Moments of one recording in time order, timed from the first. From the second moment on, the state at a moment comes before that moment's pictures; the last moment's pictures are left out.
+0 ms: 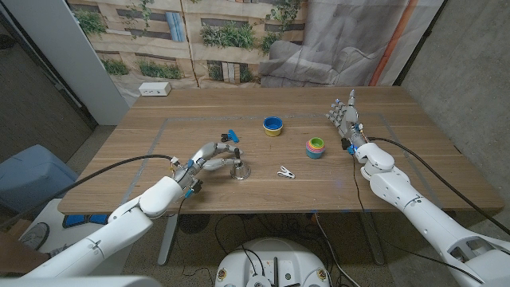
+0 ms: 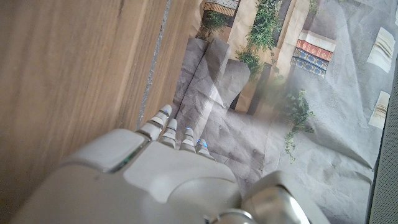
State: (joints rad) left arm 1.15 0.81 0.41 -1.64 -0.12 -0.39 0.10; left_hand 0.96 -0.06 0.50 -0.17 0.17 0.96 -0.11 0.25 0.17 0.96 -0.22 0.21 0.17 0.46 -0.04 0.20 0.16 0.31 -0.02 0.20 0.17; right arm -0.84 -0.51 -0.37 -1.30 0.65 0.29 0.03; right_hand -0.03 0.06 -0.21 0.19 0.26 -0.17 -0.03 0.22 0.28 -0.09 0.02 0.22 0.25 -0.11 0.07 0.23 0.48 0.11 0.06 0.21 0.18
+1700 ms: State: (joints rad) left arm 1.06 0.76 0.42 -1.63 -0.01 -0.43 0.16; left_hand 1.02 0.05 0.46 -0.17 0.17 1.12 -0.10 0.22 0.18 1.16 -0.18 0.22 0.18 0.51 -0.04 0.18 0.17 0.39 -0.04 0.21 0.17; right arm -0.84 -0.51 -0.37 -1.30 0.65 0.29 0.03; right_hand -0.03 0.06 -0.21 0.19 0.26 -0.17 -0.03 0.22 0.28 -0.09 0.02 0.22 0.25 -0.11 0.07 0.23 0.48 0.11 0.06 0.21 0.18
